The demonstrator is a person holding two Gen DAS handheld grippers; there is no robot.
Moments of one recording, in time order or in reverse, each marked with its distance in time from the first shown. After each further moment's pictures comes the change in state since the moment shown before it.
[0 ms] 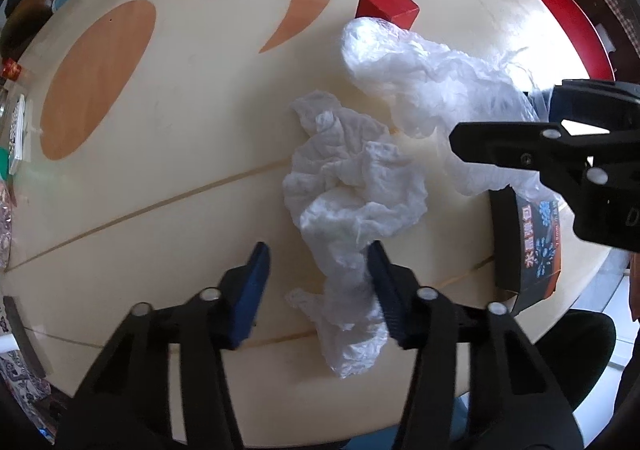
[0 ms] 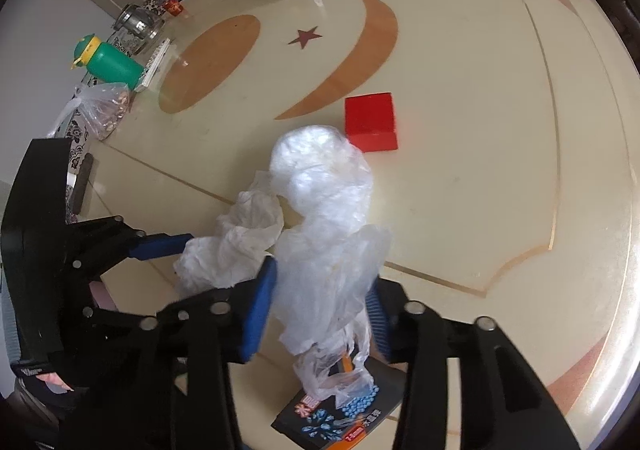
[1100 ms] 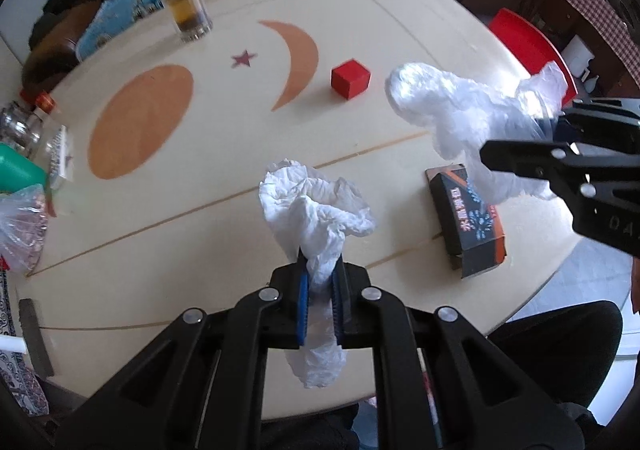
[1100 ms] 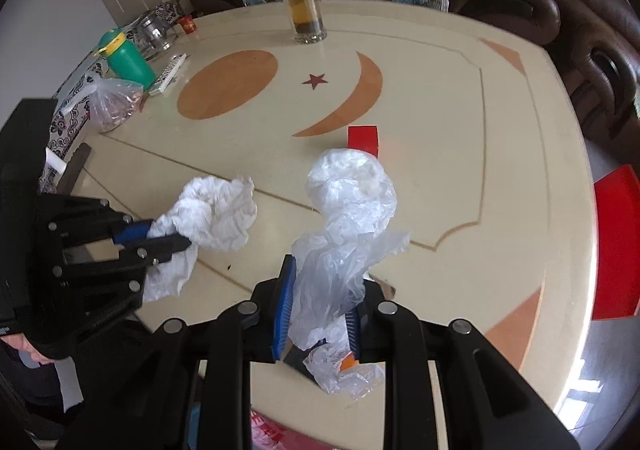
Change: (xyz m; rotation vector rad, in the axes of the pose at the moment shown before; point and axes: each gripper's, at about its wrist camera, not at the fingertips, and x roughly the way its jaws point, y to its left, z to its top) left arm -0.079 -0.024 -0.049 0.048 -0.254 0.049; right arm -0.086 0.047 -0.062 -0.090 -0.182 -0.170
